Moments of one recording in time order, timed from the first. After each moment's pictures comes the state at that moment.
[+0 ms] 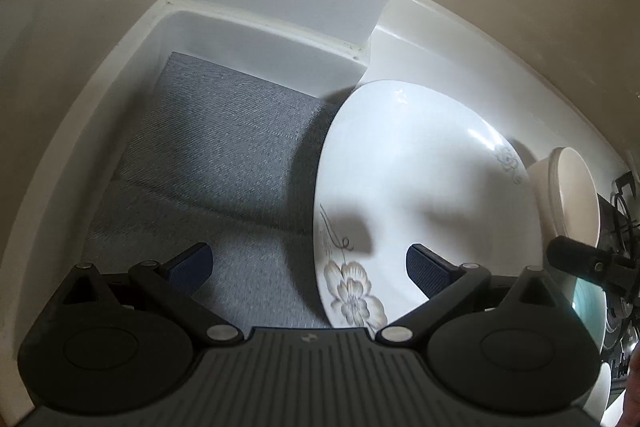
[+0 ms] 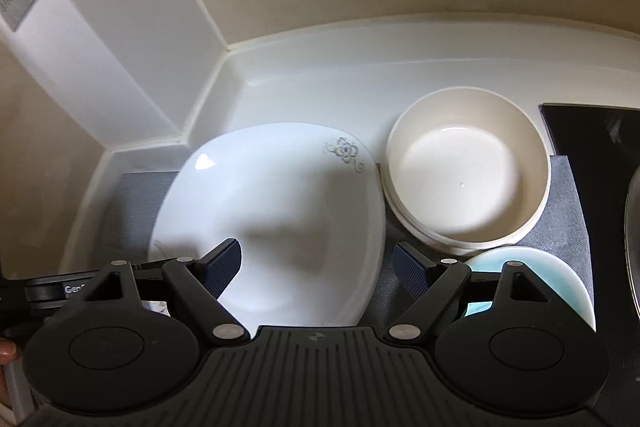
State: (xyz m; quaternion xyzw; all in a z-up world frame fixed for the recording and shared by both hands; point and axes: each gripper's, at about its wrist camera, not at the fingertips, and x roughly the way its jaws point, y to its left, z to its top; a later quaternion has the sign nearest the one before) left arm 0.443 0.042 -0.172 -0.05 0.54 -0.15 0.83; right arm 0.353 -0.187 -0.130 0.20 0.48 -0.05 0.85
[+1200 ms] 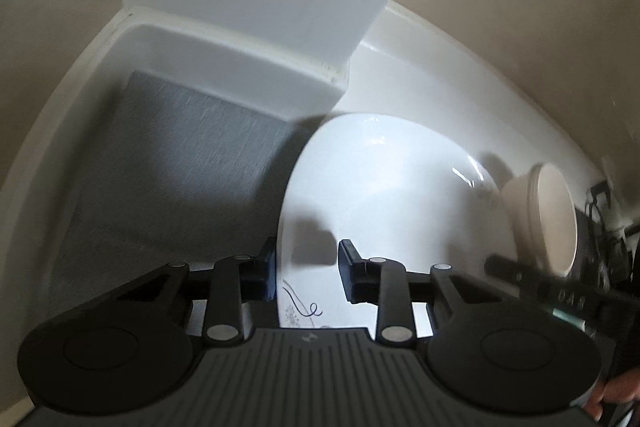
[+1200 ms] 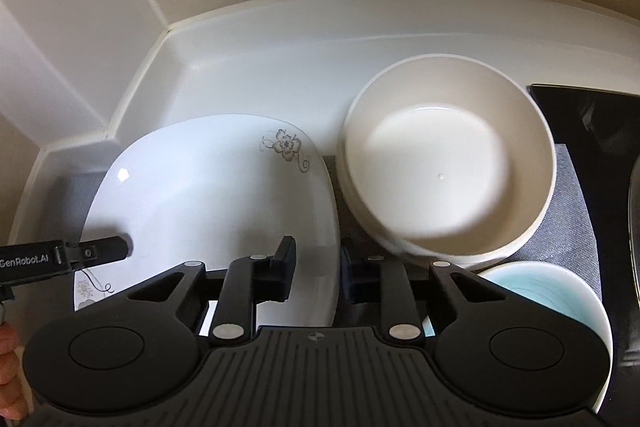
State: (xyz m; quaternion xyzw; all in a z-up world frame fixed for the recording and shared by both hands) left arm 0.457 0.050 -0.173 -0.07 0.54 -0.19 0.82; right arm 0.379 -0.191 -0.172 0.18 0.51 -0.09 0.84
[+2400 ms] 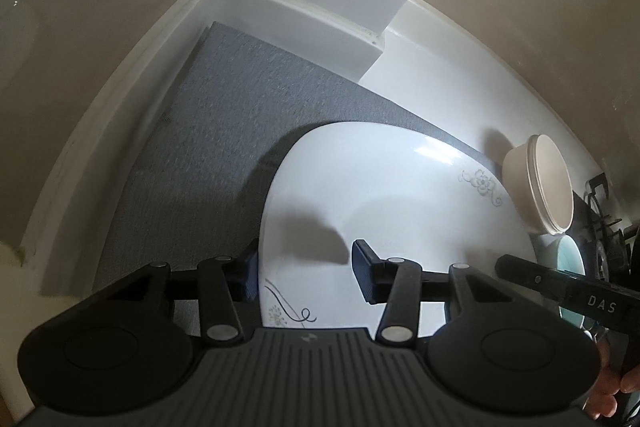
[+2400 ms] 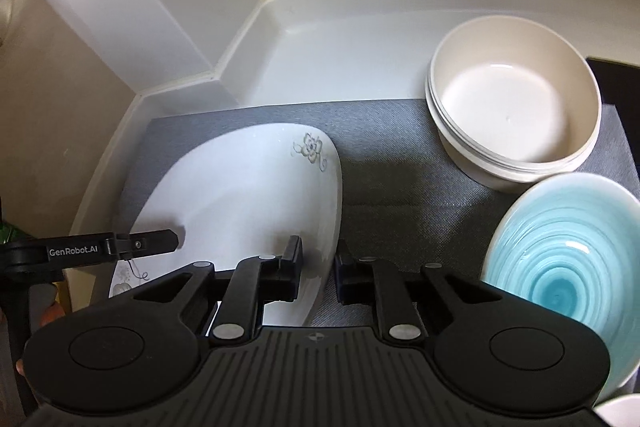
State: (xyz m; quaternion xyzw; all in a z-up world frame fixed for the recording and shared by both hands) left arm 0.406 0.089 -0.170 -0.09 0.54 -0.17 0.82; right arm 0.347 -0.162 -0.163 0.20 0.51 0.03 0.84
